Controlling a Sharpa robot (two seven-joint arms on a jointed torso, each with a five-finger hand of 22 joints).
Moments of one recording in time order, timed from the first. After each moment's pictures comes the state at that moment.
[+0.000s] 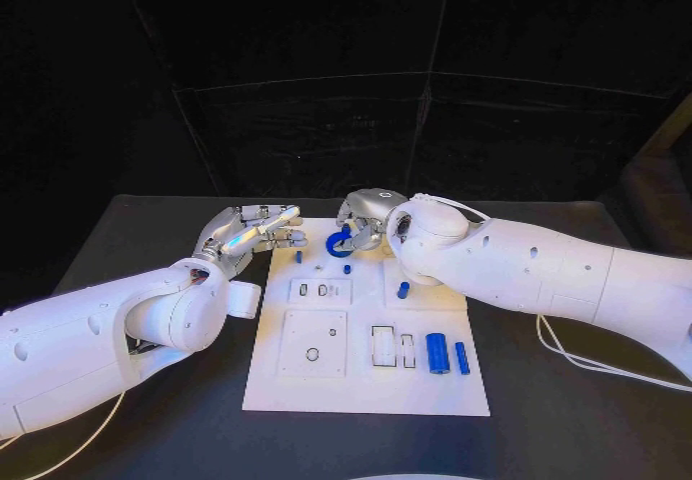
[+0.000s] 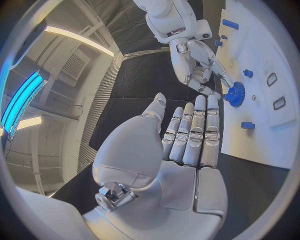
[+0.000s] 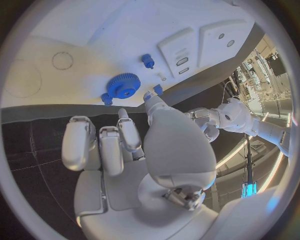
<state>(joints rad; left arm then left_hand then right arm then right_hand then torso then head) 1.17 -0.87 -0.05 1.60 0.01 -0.40 0.43 1.34 0.07 -0.03 0.02 0.05 0.91 0.22 0.12 0.07 1.00 0.17 0.14 0.07 1.07 0.13 0.17 0.22 0.17 0.95 0.23 0.28 0.10 1.25 -0.49 -0.01 1.27 -1.59 -0.24 -0.28 1.28 -0.13 0.11 0.23 0.21 0.84 0.17 0.14 0.07 1.37 0.08 1.31 1.29 1.46 0.00 1.52 1.31 0.09 1.41 0.10 1.41 1.20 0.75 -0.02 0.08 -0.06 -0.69</state>
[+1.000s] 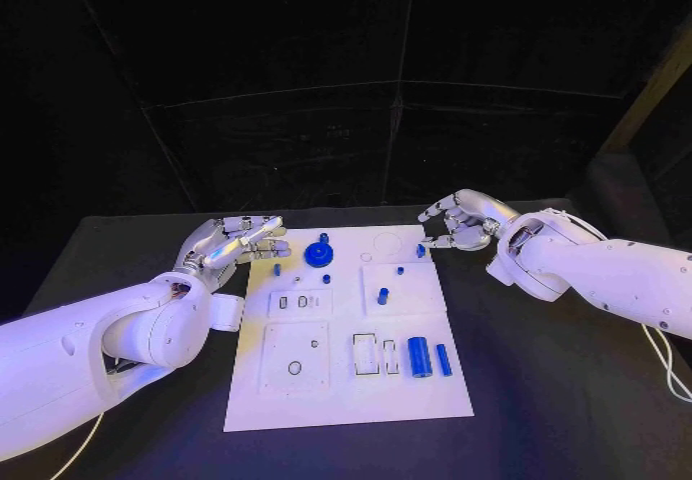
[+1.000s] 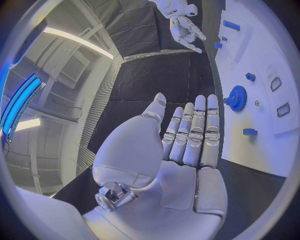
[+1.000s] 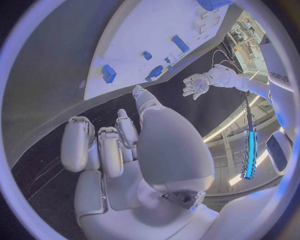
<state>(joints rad) 1.17 -0.89 -0.05 1.60 0.01 -0.40 0.43 1.34 0.07 -0.03 0.02 0.05 0.91 0.22 0.12 0.07 1.00 0.17 0.14 0.07 1.07 0.13 0.17 0.22 0.17 0.95 0.23 0.28 0.10 1.20 -0.94 -0.01 1.38 -1.15 -0.38 0.09 1.42 -0.12 0.09 0.15 0.28 0.83 0.17 0.13 0.07 1.34 0.08 1.28 1.26 1.46 0.00 1.53 1.31 0.09 1.41 0.10 1.41 1.20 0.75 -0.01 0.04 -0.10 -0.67</state>
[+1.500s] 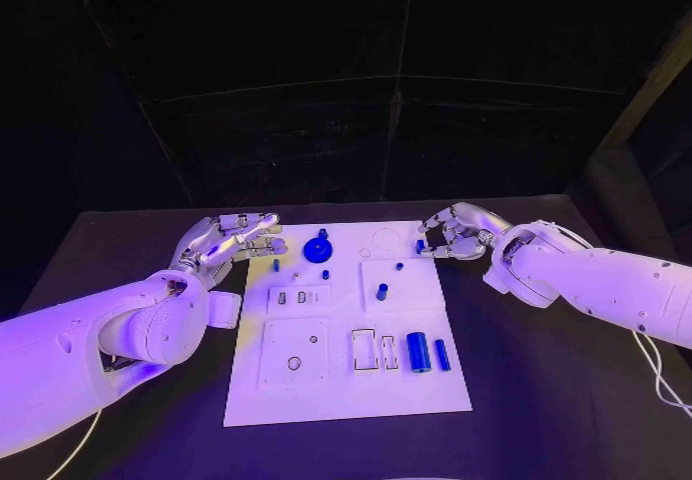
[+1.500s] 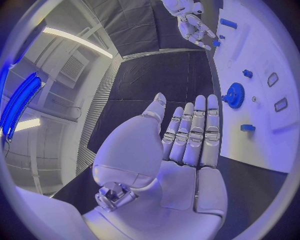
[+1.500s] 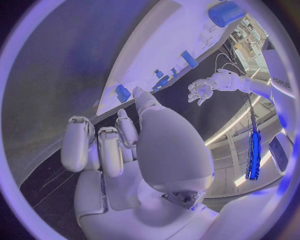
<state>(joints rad) 1.17 -0.89 -0.06 1.59 0.01 -0.40 0.43 1.34 0.07 -0.03 0.02 0.05 0.91 0.22 0.12 0.07 1.00 0.17 0.14 0.07 1.07 0.13 0.17 0.22 0.17 0.95 0.23 0.28 0.10 1.15 -0.90 -0.01 1.30 -1.14 -0.37 0.11 1.43 -0.12 0.09 0.15 0.28 0.83 0.17 0.13 0.07 1.34 0.08 1.28 1.25 1.46 0.00 1.53 1.31 0.09 1.41 0.10 1.41 1.20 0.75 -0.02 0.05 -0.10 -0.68</state>
